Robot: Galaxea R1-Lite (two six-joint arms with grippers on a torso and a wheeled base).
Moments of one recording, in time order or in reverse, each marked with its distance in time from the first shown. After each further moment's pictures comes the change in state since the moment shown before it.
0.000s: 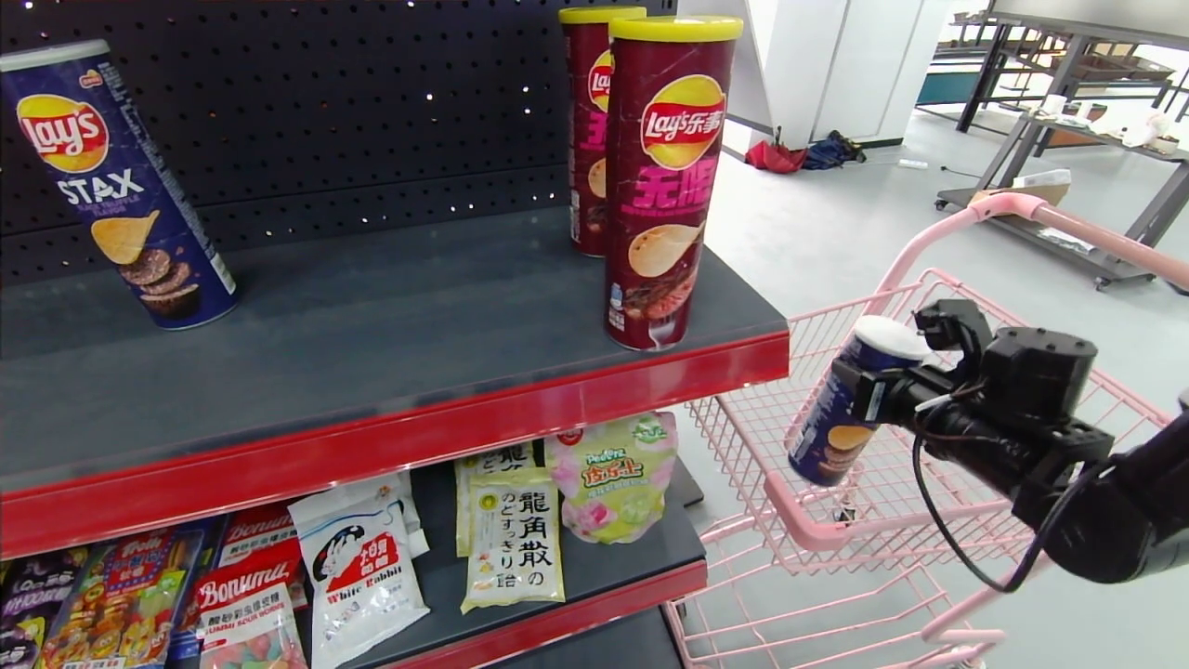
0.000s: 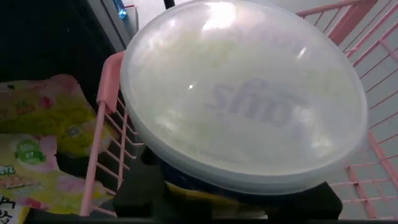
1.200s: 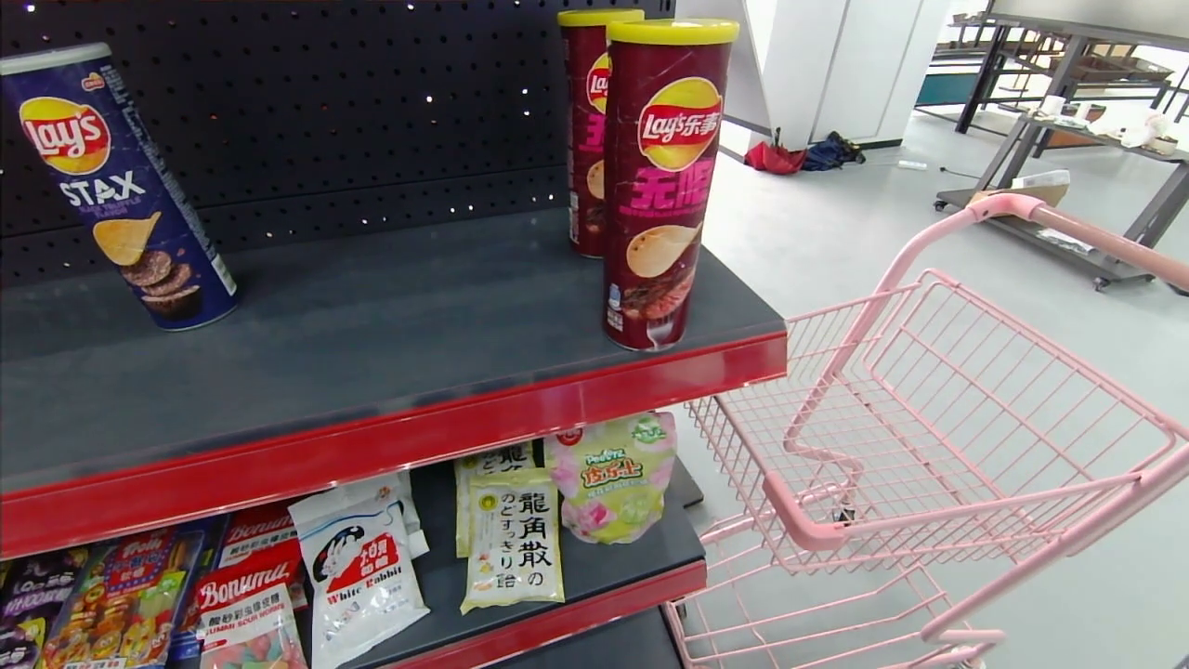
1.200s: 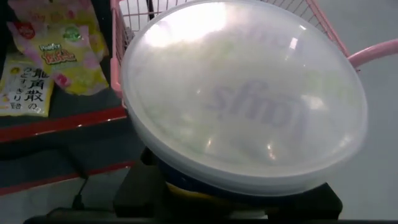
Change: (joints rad) left arm 0.000 0.000 0.000 0.000 -0.001 -0.002; right arm -0.066 -1.392 -0.051 1.565 -0.064 -0.130
